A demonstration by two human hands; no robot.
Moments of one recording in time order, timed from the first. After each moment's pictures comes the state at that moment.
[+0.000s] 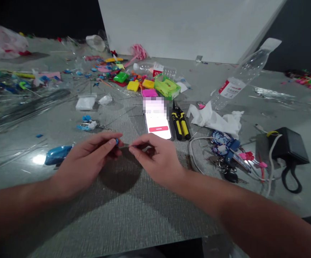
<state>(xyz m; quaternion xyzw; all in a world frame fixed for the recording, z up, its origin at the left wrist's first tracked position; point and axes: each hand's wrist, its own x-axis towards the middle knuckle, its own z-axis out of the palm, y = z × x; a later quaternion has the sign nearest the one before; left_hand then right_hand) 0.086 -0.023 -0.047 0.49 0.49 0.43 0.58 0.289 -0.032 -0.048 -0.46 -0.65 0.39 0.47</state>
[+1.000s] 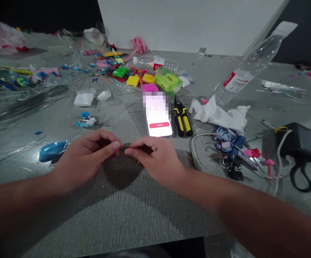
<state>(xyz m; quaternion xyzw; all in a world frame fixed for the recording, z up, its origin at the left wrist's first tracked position) 0.084 -0.020 -0.037 0.58 0.49 0.36 0.54 0.291 -0.030 -0.049 -0.46 -0.65 0.44 0.41</state>
